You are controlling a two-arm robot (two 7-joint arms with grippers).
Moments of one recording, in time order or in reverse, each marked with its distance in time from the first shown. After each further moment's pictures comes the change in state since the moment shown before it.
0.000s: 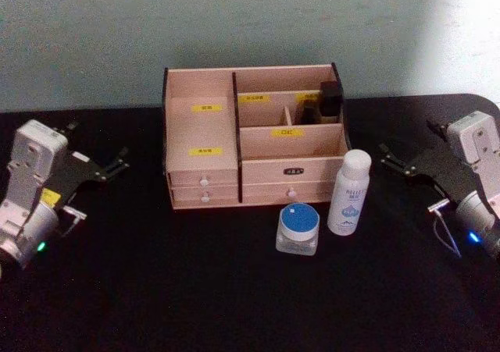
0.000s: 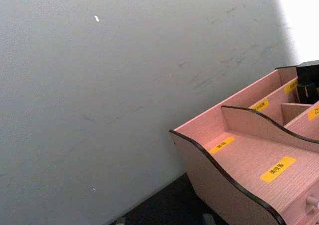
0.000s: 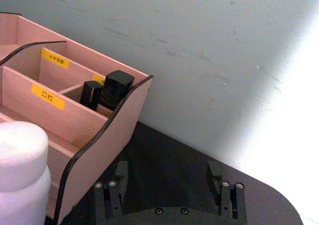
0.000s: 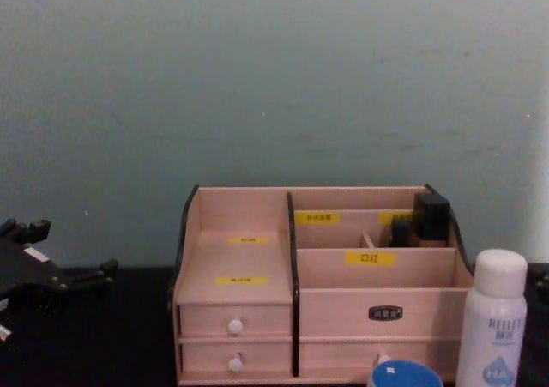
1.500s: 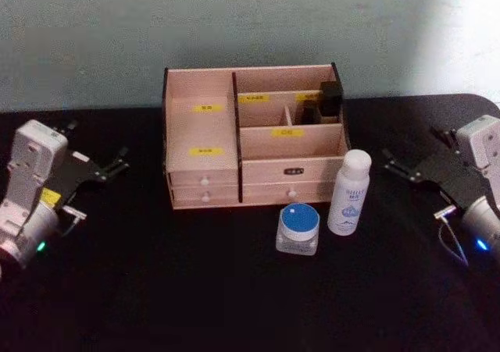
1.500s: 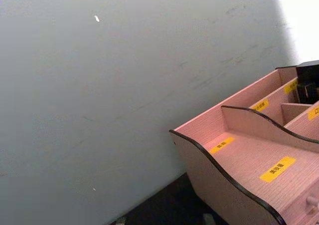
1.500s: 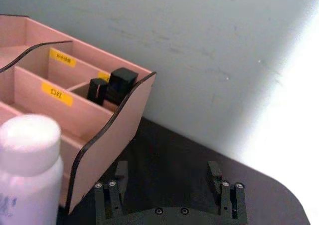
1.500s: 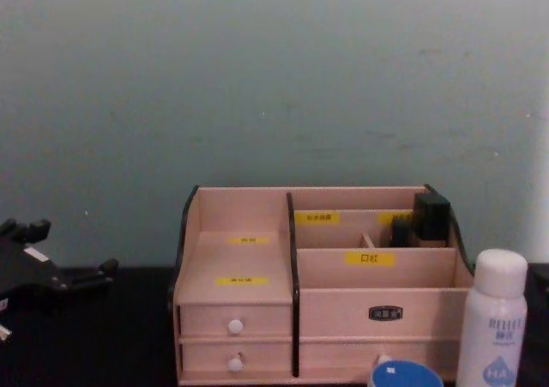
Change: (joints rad) left arm 0.000 0.000 0.000 0.000 0.000 0.000 0.000; right arm -0.051 0.012 0.040 -0.050 0.020 0.019 0.027
